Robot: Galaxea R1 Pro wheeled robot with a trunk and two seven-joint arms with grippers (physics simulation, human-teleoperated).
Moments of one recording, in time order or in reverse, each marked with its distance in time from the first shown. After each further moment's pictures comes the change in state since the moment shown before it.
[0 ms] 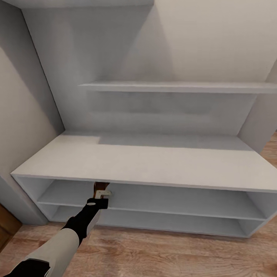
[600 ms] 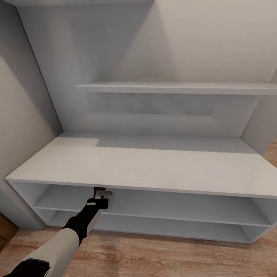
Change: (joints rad) left arm 0.000 0.000 -0.001 0.000 -0.001 0.006 0.000; right arm 0.000 0.000 0.000 0.000 0.000 0.000 0.000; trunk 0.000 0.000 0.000
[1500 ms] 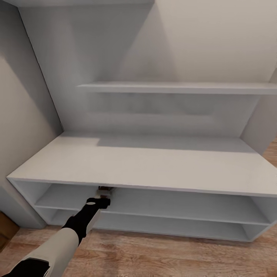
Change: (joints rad) left arm -0.003 0.004 0.002 0.000 -0.003 0.002 -0.001; right arm 0.000 0.000 0.000 0.000 0.000 0.000 0.000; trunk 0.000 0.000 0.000
